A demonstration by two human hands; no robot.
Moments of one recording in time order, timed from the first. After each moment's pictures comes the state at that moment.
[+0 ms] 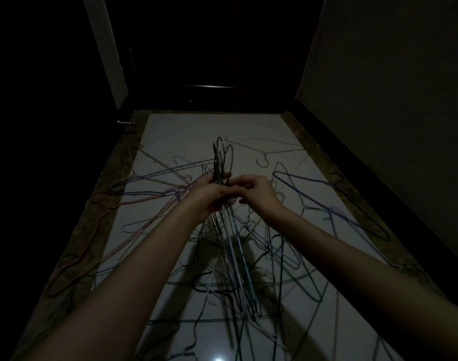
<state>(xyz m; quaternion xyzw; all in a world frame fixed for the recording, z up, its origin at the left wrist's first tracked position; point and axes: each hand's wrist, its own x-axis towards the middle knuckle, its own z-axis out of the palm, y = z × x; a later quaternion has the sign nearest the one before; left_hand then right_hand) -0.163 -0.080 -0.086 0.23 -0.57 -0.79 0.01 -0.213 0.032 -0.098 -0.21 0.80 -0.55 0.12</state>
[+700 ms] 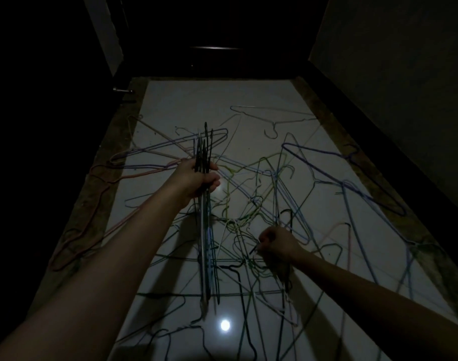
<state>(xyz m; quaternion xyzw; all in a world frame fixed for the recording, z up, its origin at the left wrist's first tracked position) -0.150 -0.117 -0.129 0.23 -0.65 -0.72 0.03 -0.190 0.104 -0.257 -0.10 0.91 -0.29 0.26</state>
